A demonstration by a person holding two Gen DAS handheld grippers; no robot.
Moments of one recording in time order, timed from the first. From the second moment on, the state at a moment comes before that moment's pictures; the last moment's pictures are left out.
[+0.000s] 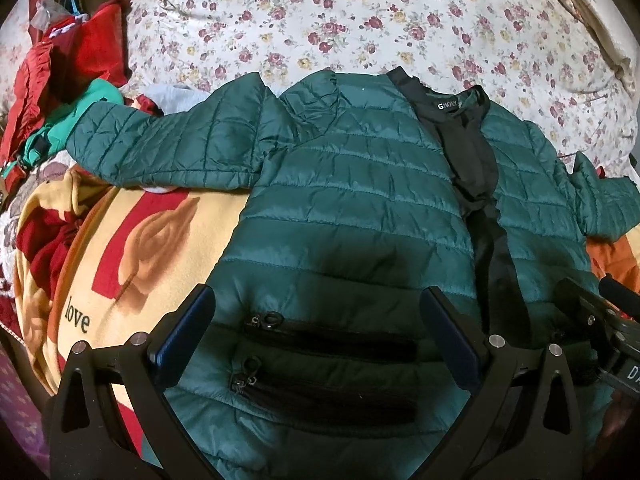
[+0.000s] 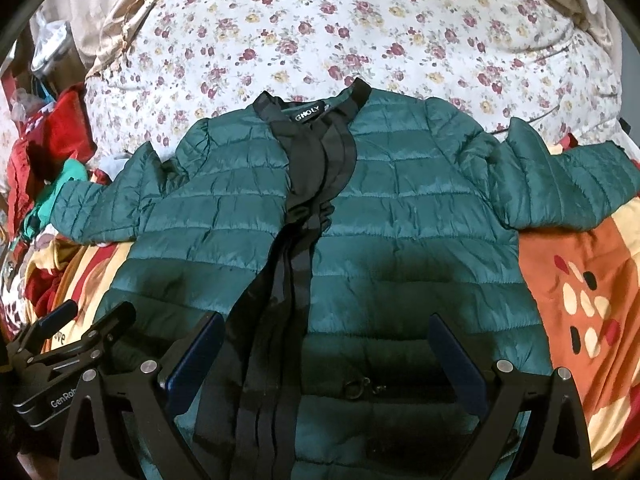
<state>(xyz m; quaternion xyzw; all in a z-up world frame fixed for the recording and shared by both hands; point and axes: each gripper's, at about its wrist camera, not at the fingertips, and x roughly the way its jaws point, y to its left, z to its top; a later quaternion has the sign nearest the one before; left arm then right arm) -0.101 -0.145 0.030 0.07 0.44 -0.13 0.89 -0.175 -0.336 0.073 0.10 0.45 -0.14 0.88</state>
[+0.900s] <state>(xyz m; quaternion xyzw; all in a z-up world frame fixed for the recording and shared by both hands) -0.100 -0.152 0.028 0.08 0.43 -0.14 0.89 -0.167 -0.337 0.071 0.10 0.45 -0.15 0.88</state>
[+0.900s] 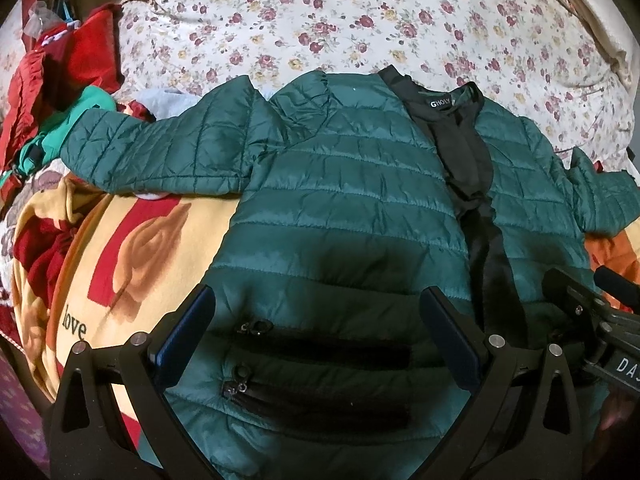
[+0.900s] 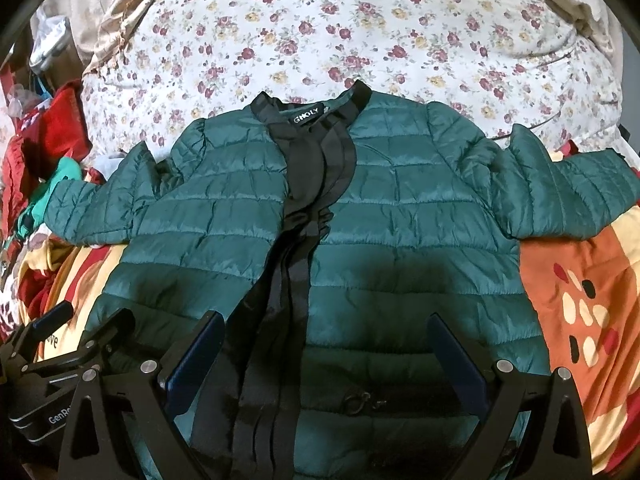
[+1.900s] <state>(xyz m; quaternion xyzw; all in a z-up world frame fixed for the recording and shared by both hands) -0.056 -0.146 0.027 0.07 0.43 -0.11 0.89 -0.121 -0.347 0.060 0.11 0.46 -0.15 0.87</state>
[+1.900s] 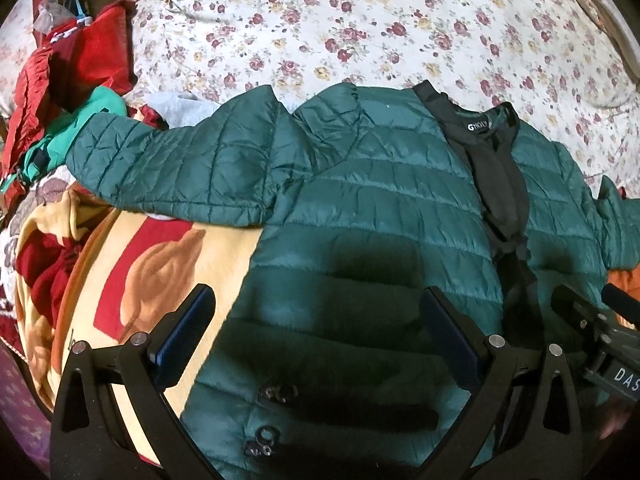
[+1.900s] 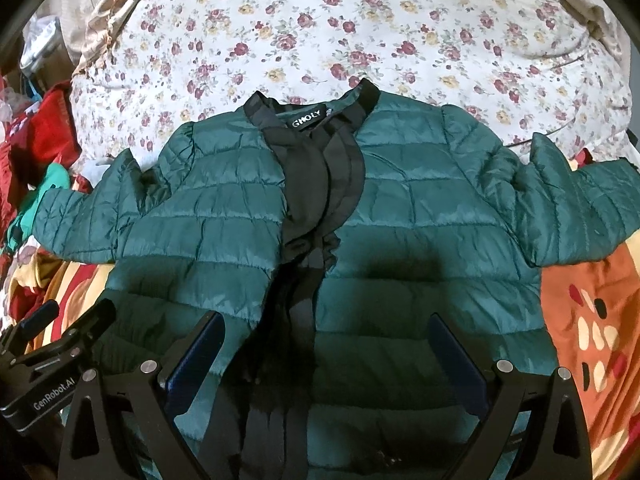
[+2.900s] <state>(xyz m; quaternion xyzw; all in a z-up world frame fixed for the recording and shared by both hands) -0.003 -0.154 0.015 0.07 0.44 -0.09 0.89 -0.070 -0.369 0.042 0.11 0.47 -0.16 0.86</state>
